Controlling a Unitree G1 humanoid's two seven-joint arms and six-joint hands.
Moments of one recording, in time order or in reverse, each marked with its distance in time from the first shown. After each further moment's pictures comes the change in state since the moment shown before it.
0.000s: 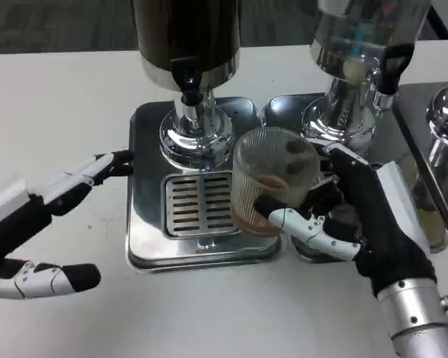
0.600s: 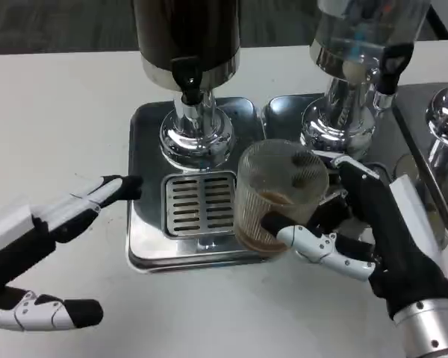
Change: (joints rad) left arm 0.114 0.031 -0.007 -0.117 0.010 -0.015 0.044; right arm 0.121 -0.017 -0.009 -0.142 0.013 0.020 0.065
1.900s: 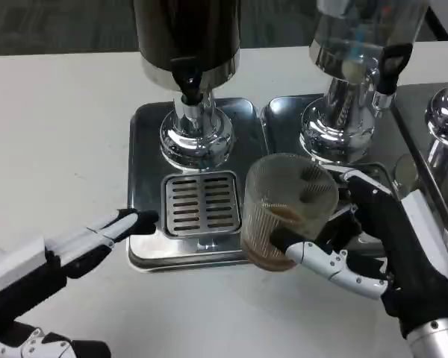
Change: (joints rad) left arm 0.114 0.007 -0.023 -0.096 -0.006 0.000 0.008; right arm 0.087 -0.016 -0.007 -0.077 0.004 0.000 0.022
